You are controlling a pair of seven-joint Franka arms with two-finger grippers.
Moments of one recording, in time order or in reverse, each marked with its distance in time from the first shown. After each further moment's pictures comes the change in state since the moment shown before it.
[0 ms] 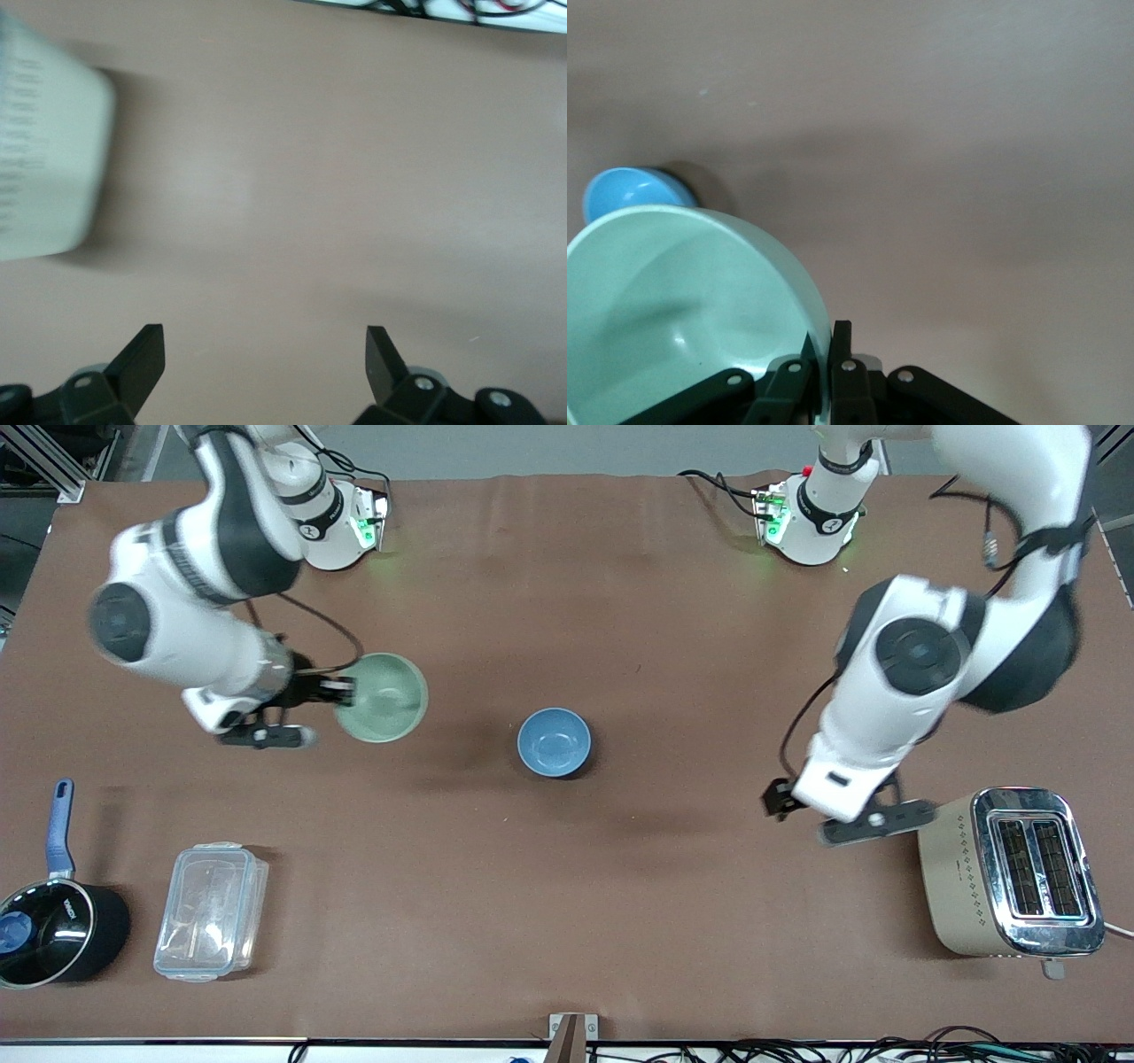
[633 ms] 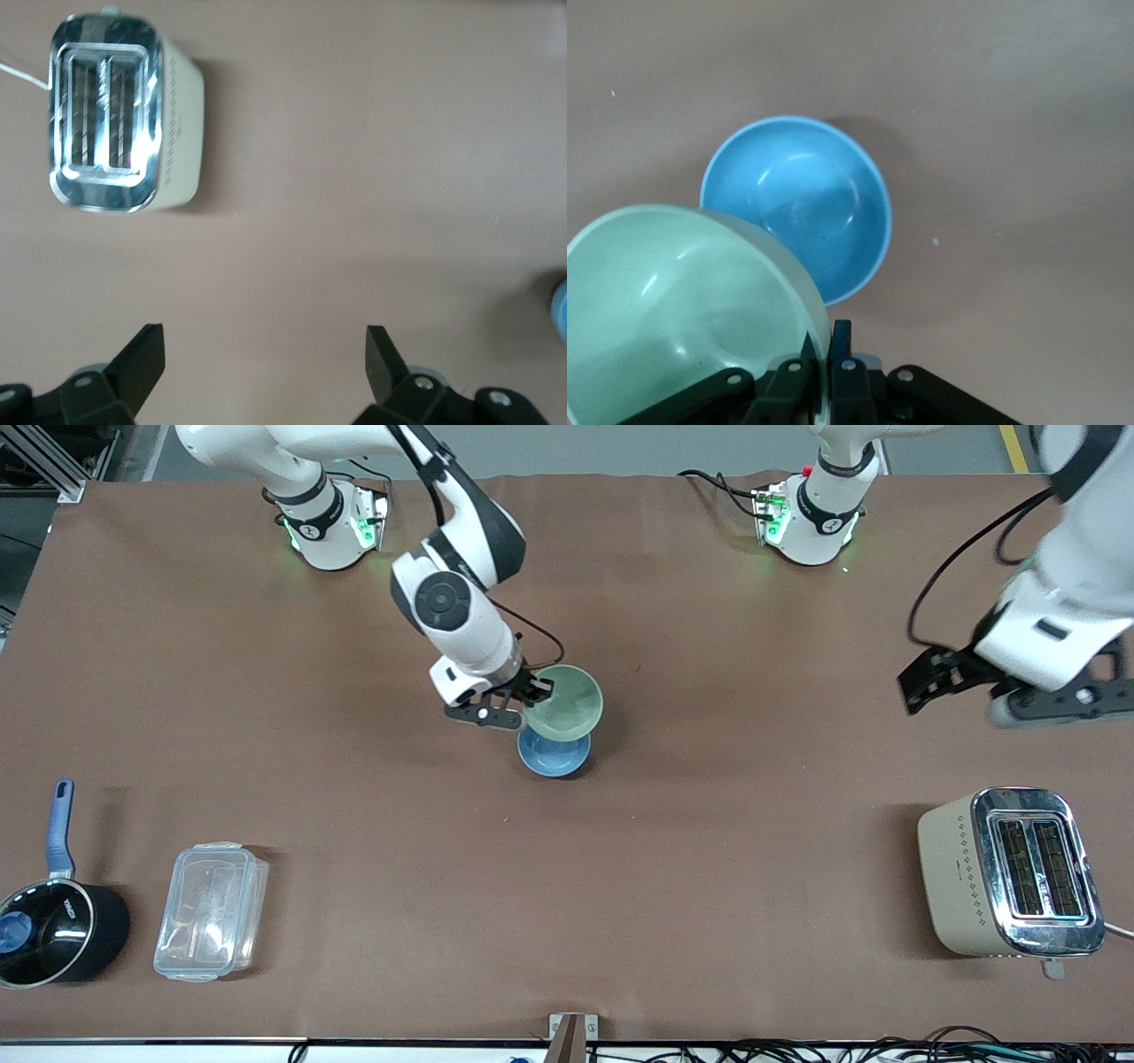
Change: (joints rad) left arm 0.068 -0.251 0.113 0.073 -0.201 -0.346 0.401; right arm 0.342 0.293 0.064 0.016 0.006 0.476 0.440
